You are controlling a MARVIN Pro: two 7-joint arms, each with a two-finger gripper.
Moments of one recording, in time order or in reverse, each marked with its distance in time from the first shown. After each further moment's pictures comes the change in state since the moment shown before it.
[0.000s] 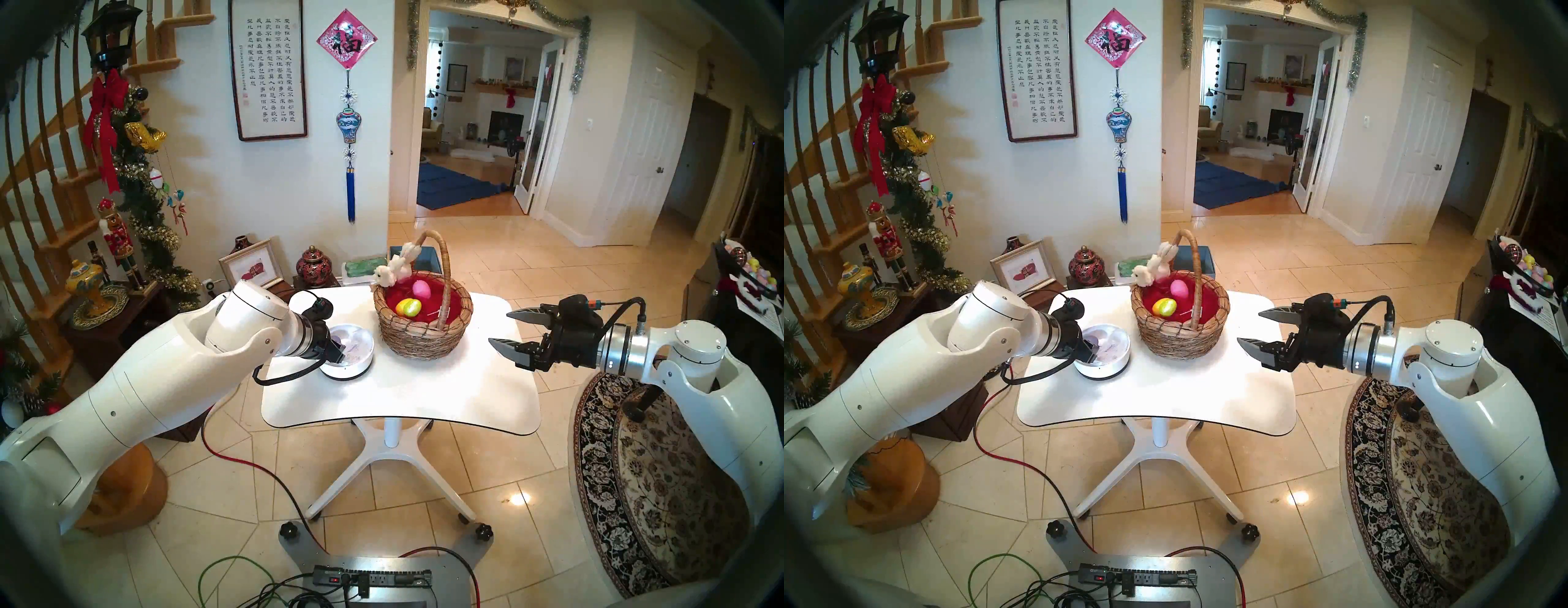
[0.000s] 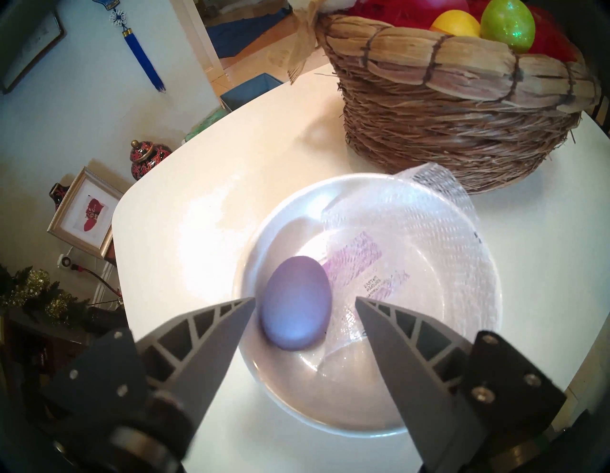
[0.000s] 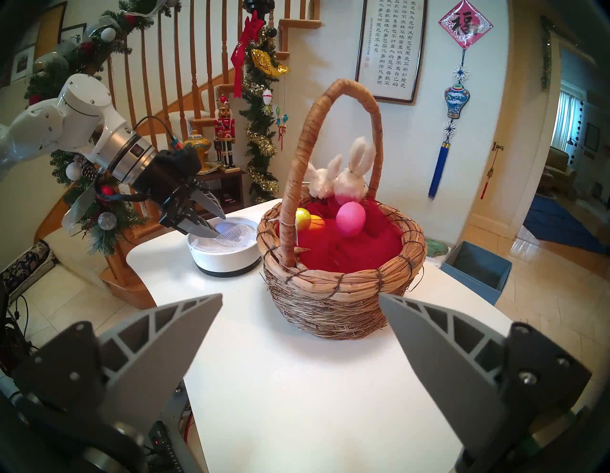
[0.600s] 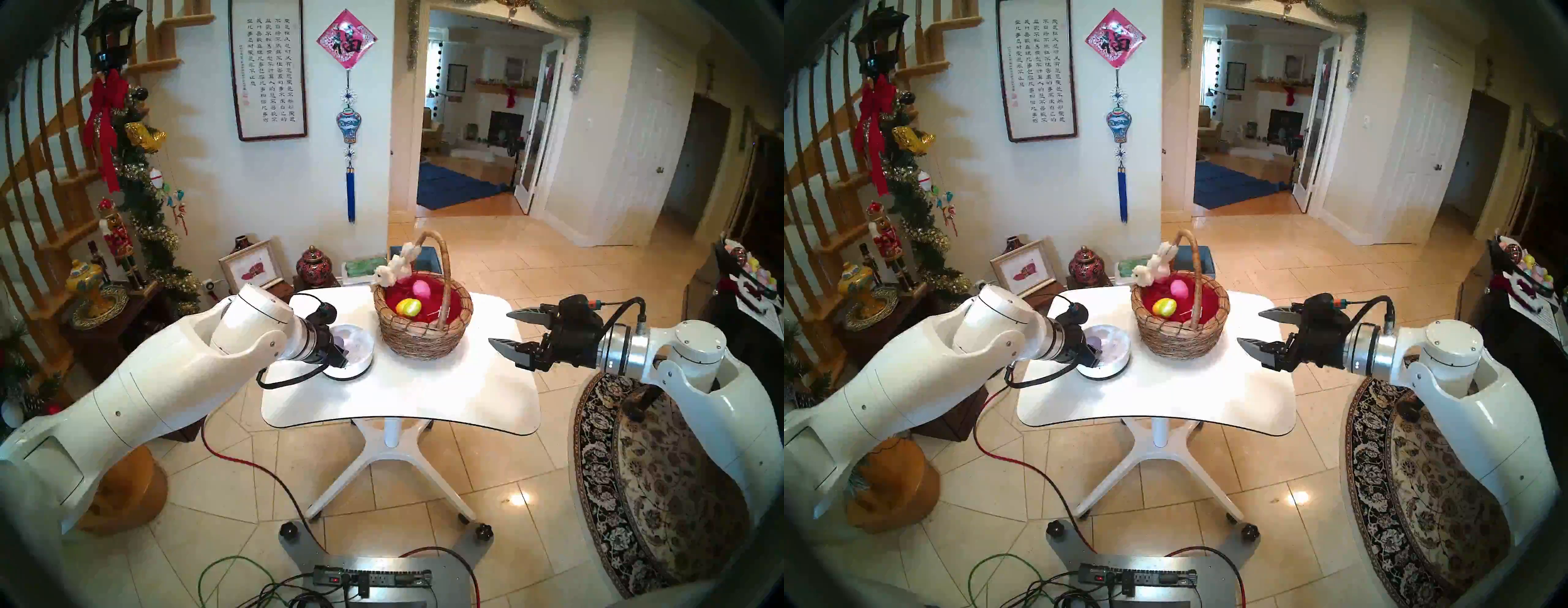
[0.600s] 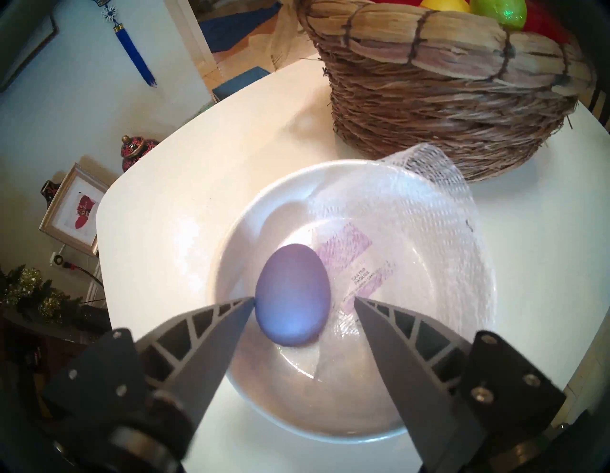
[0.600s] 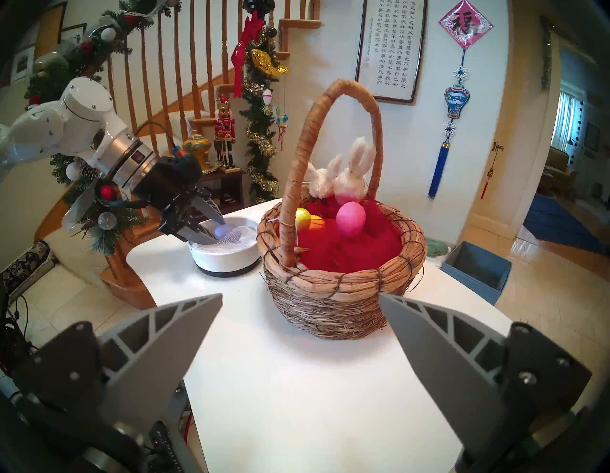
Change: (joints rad) left arm -0.012 -0.009 0.032 0.011 0.000 0.000 -0.003; right arm 0.000 0.001 0.000 0.000 0.000 -0.001 0.000
